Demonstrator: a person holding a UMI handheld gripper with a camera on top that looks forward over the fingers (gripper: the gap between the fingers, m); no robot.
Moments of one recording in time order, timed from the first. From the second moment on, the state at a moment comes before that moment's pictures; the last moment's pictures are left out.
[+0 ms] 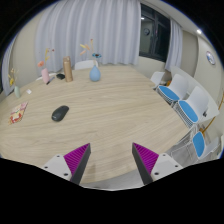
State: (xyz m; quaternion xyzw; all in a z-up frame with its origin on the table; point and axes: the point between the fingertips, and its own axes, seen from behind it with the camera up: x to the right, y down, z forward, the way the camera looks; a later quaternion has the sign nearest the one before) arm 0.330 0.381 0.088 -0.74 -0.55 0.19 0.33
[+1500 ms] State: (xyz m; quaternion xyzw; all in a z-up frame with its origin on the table) arm 0.094 0.177 0.000 -0.67 -0.62 0.27 0.31
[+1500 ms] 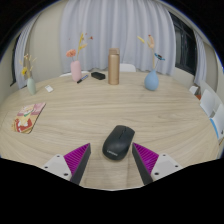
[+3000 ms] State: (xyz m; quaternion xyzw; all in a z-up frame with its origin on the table) arm -0.068 -0.259 0.012 -0.60 -0.69 0.33 0.24
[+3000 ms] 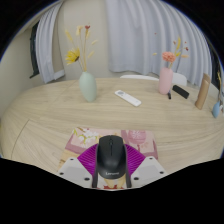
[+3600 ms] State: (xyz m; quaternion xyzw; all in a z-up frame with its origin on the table) arm 0.055 -0.184 0.084 -0.59 -0.71 0.30 0.25
